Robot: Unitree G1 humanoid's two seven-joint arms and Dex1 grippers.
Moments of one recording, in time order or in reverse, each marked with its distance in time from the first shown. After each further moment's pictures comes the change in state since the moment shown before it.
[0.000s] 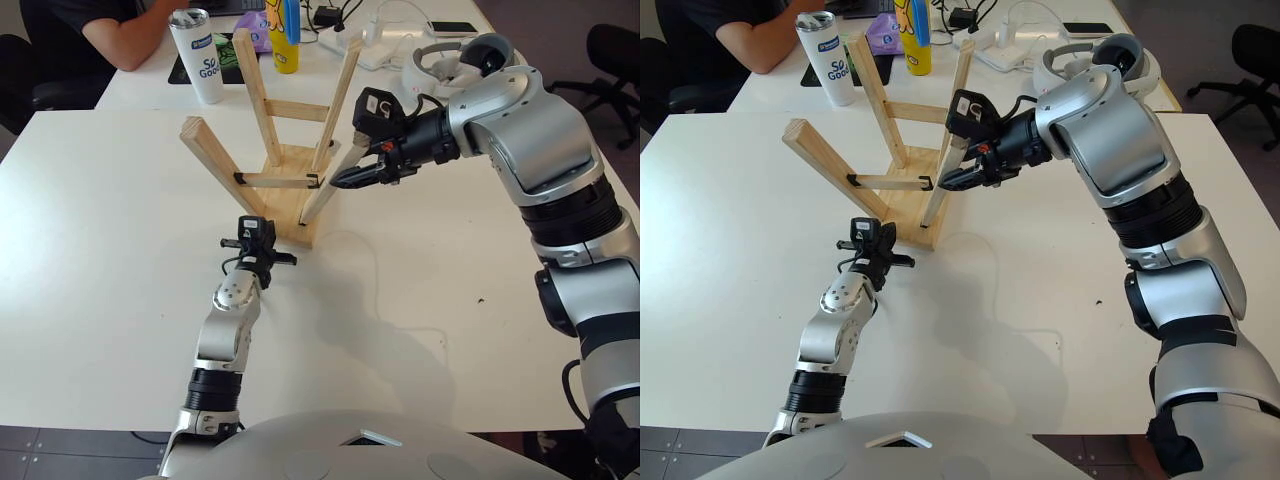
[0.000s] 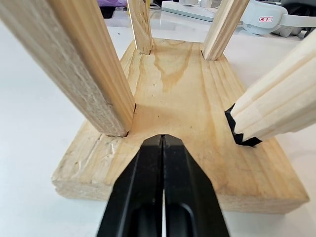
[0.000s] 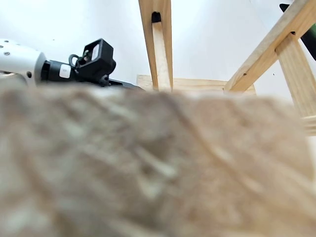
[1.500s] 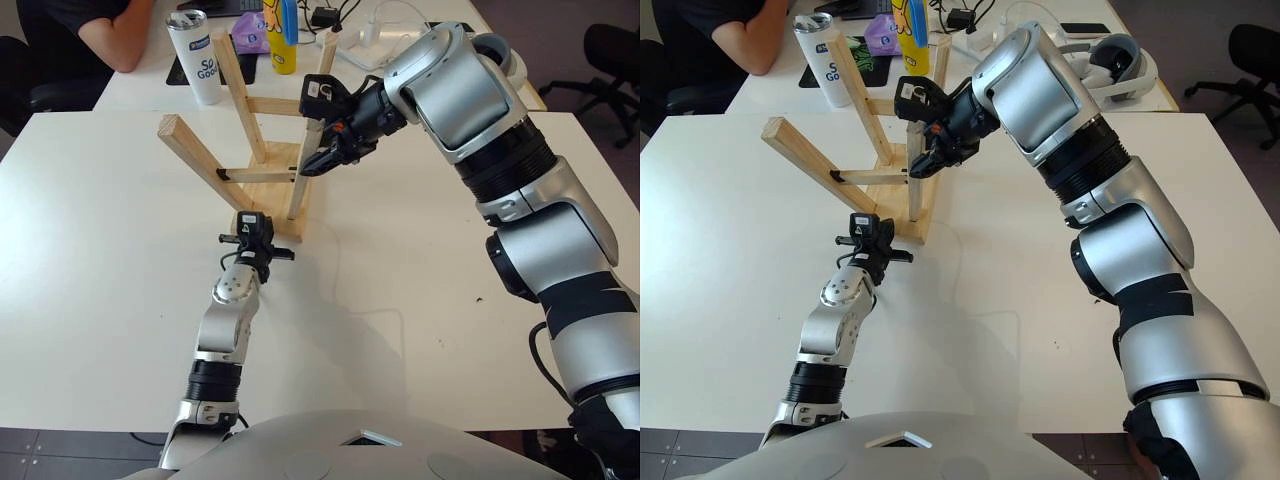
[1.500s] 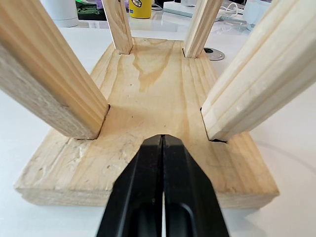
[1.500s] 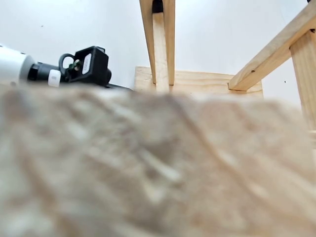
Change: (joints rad) left arm -0.044 0.003 0.012 0.053 0.001 -0.010 -0.004; right arm -0.241 0.232 0.137 0.403 -0.184 -0.100 0.105
